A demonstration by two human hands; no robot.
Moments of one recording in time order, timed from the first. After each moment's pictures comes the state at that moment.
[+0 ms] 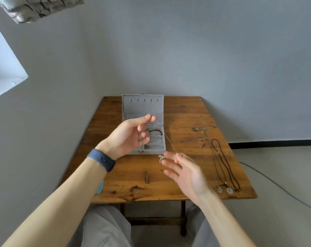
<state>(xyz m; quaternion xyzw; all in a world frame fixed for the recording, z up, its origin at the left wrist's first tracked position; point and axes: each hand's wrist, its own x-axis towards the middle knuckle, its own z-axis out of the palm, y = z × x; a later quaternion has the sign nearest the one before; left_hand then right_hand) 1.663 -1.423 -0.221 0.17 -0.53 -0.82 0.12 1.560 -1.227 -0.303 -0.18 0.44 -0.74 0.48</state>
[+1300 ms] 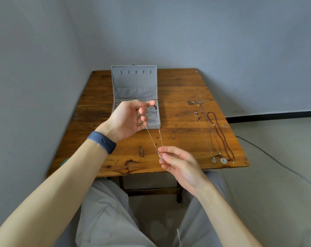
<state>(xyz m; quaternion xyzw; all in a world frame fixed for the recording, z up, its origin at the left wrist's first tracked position) 1.651 -1.406 -0.253 0.25 -0.48 -0.83 0.09 1.578 -1.195 -0.348 -0.22 0.51 -0.67 0.49</state>
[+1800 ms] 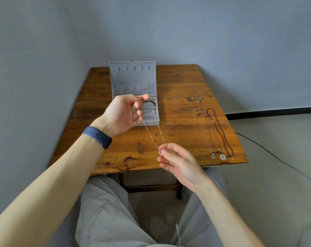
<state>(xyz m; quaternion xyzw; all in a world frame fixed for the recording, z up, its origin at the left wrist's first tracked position) 1.653 -1.413 -0.251 0.26 -0.50 -0.82 0.11 1.577 -1.193 -0.352 -0.21 0.51 -0.66 0.50</state>
